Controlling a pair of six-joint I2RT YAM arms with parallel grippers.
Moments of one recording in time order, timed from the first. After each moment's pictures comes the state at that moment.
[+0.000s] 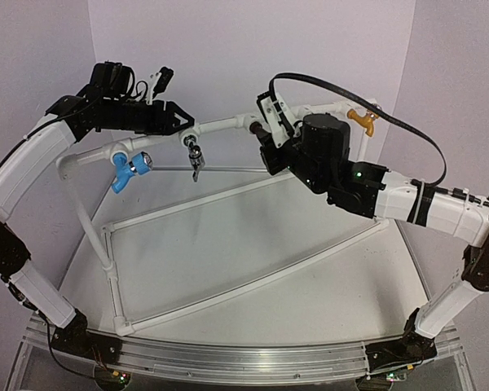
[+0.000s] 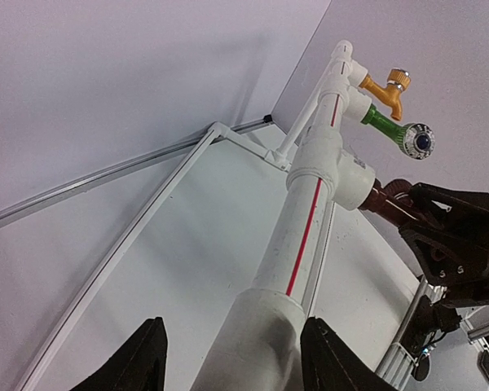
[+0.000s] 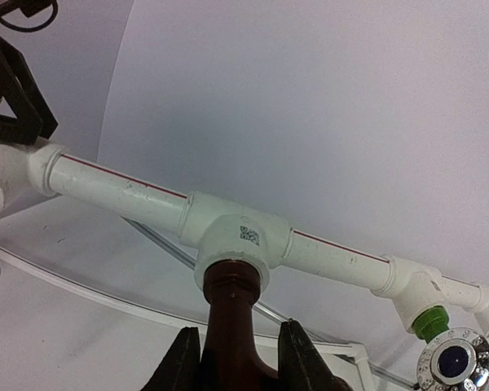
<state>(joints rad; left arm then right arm) -0.51 1.55 1.81 -0.70 0.40 -0.20 0.97 1.58 1.43 0.10 0.52 -0.32</state>
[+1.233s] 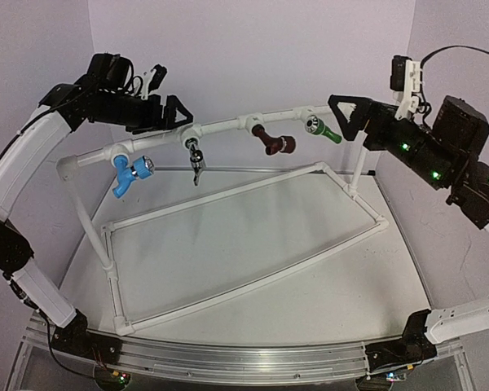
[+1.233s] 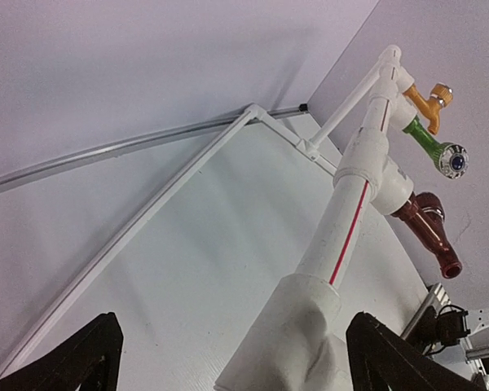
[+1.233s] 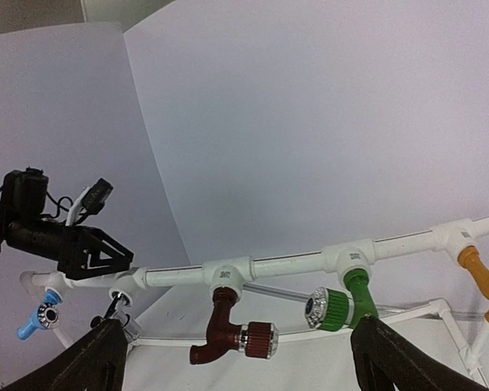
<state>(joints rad) -0.52 1.58 1.96 -0.89 0.28 -0.27 0.94 1.06 1.36 -0.18 0.36 0.17</state>
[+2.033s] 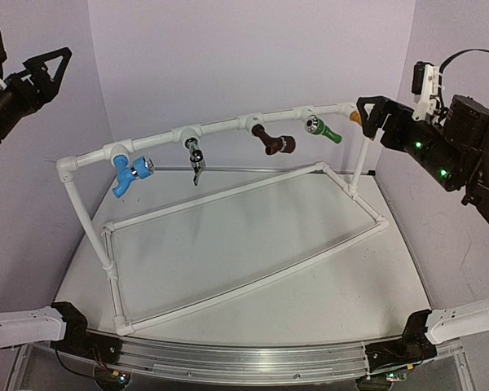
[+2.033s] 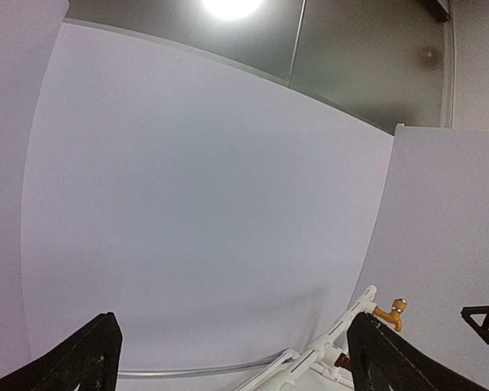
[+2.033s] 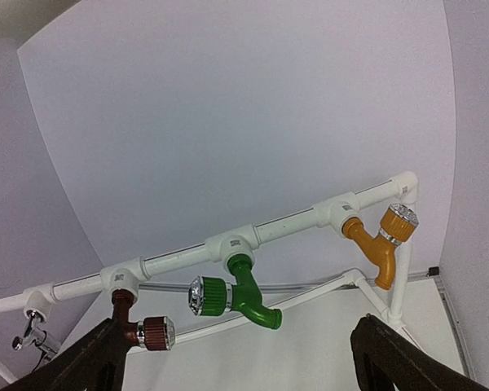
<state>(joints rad) -0.52 0.84 1.54 -0.34 -0.10 -0.21 0.94 1.02 1.41 -0.37 0.69 0.22</state>
